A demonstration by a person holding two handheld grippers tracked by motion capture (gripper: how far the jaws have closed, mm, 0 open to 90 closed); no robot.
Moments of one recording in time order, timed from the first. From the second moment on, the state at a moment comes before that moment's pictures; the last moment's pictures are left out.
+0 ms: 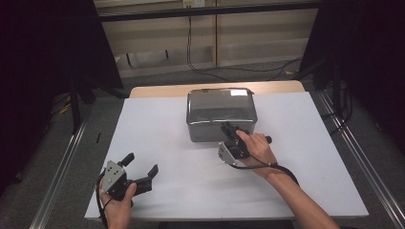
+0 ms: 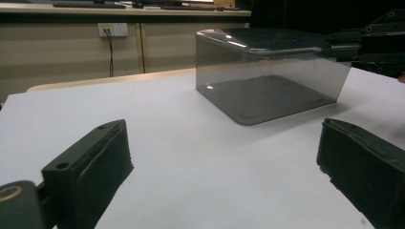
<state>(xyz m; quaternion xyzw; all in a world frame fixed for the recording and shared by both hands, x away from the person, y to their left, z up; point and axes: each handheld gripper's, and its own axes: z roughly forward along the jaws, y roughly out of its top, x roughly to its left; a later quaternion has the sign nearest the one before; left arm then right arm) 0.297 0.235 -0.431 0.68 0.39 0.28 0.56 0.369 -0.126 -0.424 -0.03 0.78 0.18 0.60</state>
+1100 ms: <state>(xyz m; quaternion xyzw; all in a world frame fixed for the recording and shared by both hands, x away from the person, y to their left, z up) 0.329 0.208 -0.420 0.69 0.35 0.25 0.58 0.371 -0.128 -0.413 -0.03 0.77 0.20 0.60</state>
